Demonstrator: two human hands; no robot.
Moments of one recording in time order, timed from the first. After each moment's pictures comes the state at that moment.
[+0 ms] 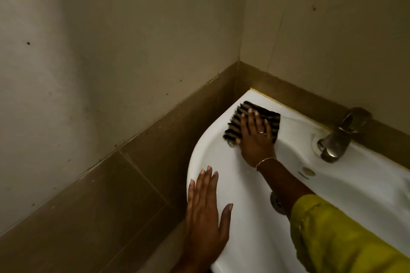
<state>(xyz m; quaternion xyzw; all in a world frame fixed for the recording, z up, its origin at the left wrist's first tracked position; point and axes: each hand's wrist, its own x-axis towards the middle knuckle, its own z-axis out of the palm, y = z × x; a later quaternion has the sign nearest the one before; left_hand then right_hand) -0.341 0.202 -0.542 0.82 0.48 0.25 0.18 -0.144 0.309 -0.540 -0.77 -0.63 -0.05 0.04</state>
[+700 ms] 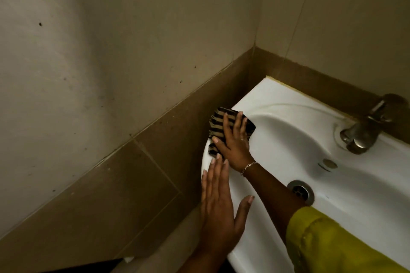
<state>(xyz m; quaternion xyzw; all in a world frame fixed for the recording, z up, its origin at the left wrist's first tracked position) -0.343 0.200 -0.549 0.79 0.48 0.32 0.19 -0.232 0.305 -0.537 -0.71 -0.60 0.26 0.26</state>
